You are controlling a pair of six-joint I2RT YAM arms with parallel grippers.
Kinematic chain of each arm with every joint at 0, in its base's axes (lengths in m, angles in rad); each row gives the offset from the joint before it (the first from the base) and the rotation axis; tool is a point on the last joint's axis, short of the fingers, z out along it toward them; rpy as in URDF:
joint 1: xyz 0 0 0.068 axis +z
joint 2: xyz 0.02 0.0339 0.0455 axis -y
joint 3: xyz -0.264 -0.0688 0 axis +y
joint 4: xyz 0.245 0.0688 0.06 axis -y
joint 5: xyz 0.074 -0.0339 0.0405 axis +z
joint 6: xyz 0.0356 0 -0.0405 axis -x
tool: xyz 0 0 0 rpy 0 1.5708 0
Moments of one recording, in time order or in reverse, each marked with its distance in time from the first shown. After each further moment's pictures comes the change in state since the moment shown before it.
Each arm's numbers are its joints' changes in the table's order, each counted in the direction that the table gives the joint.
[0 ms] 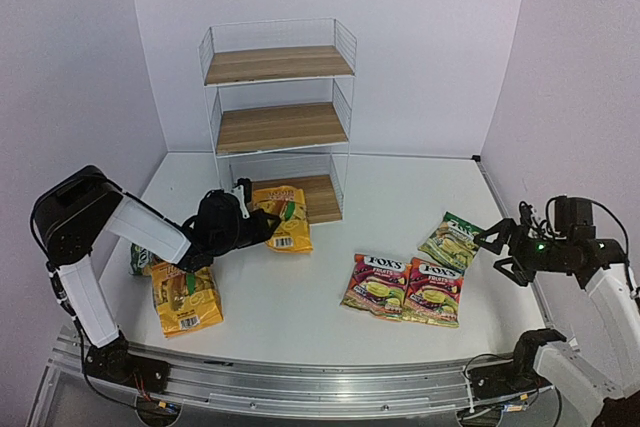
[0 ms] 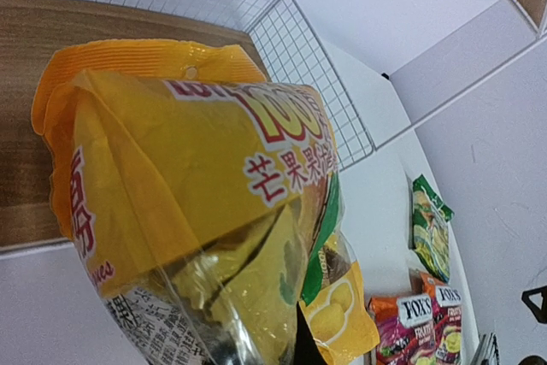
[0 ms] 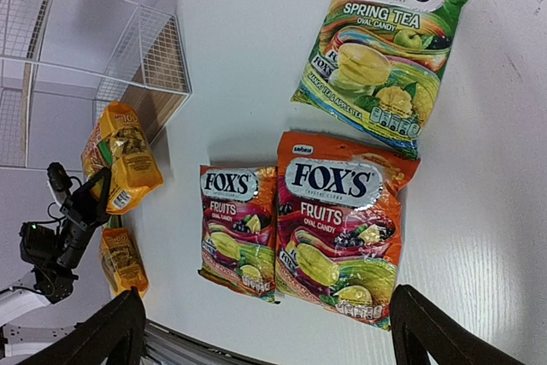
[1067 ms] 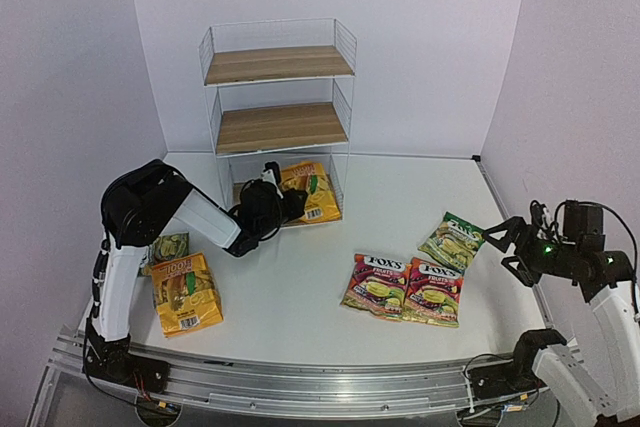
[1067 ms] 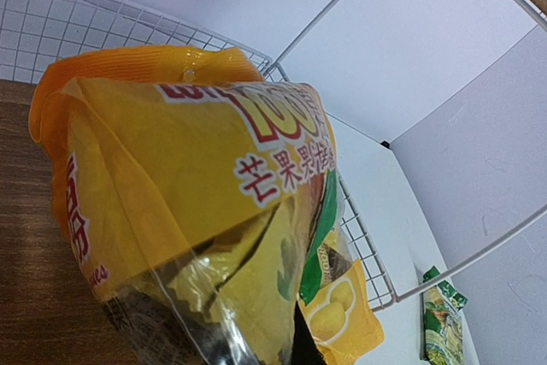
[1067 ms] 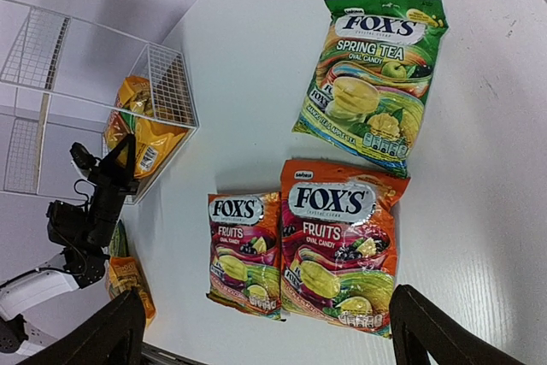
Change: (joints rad) left arm -0.007 -0.438 -0.440 0.163 0.135 0.006; right arm 0.000 0.110 0.005 -0.002 -0.076 -0.080
